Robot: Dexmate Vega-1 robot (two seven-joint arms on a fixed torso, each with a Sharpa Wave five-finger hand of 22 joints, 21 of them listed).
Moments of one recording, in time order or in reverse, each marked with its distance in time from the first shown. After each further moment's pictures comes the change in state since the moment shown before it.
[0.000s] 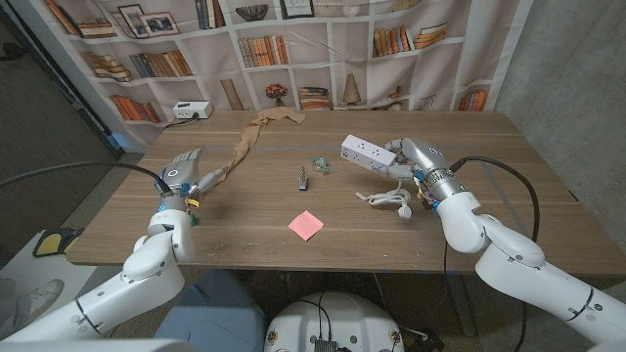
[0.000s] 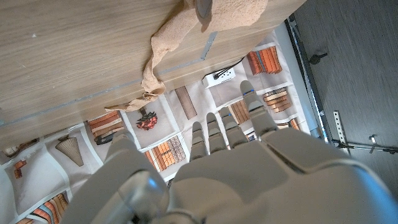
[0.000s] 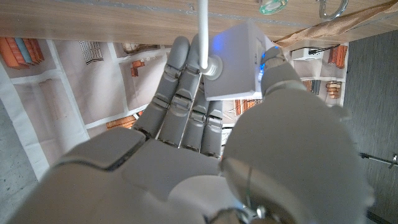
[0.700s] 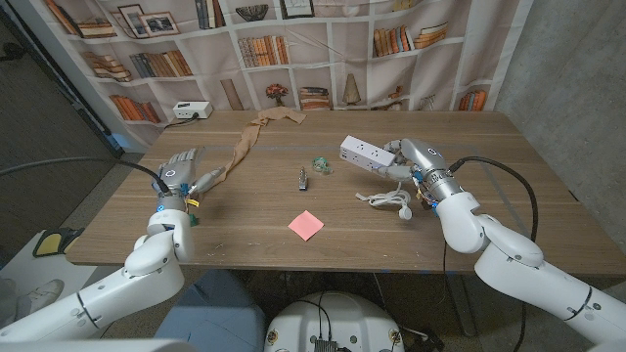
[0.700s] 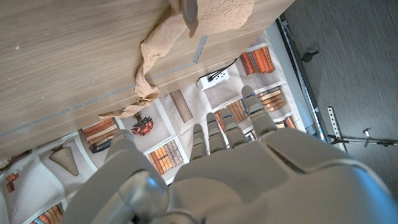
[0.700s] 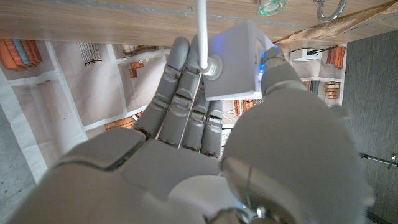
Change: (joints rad) left arm -0.039 0.072 0.055 0.004 -0.069 0.045 0.042; left_hand 0.000 0.000 0.004 -0.004 0.000 -0.018 0.010 0.000 0.000 0.000 0.000 0.000 0.000 -0.012 0.006 0.000 0.000 -0.069 -0.055 -0.027 -0.003; right arm 0.008 0.000 -0.010 0.004 0.002 0.002 0.001; right_hand 0.000 0.000 0.000 0.000 -0.003 0.004 0.004 0.002 0.005 0.002 0.002 0.000 0.000 -0.001 -0.001 -0.008 0.009 -0.005 0.005 0.022 -0.012
